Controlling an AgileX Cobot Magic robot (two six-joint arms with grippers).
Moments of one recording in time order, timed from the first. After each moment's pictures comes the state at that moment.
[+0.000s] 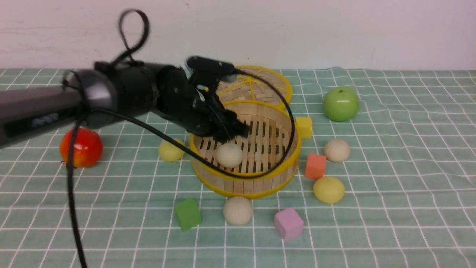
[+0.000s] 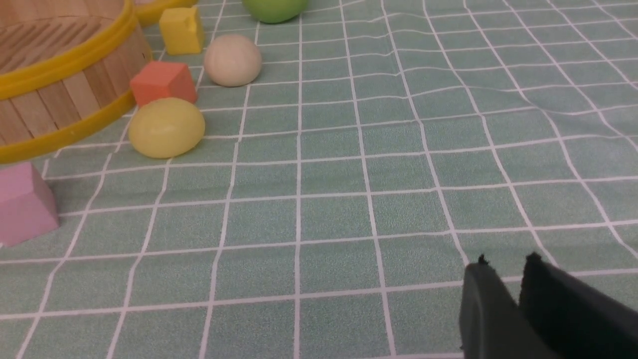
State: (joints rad) right arm 0.00 -0.01 0.01 -0.02 0.39 0.15; left arm -0.42 1.88 -1.47 -0.15 0.42 0.03
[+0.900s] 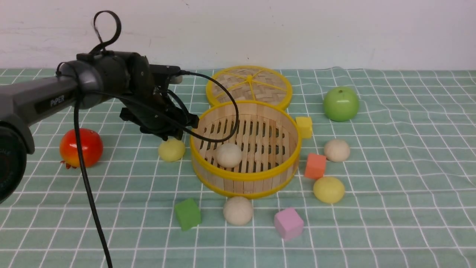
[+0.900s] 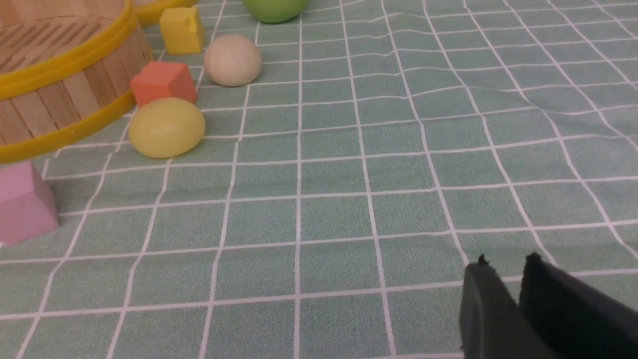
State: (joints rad) right arm 0.00 -0.01 0.01 -0.02 0.39 0.15; left arm -0.23 2.17 -1.75 -0.07 0.66 -0.02
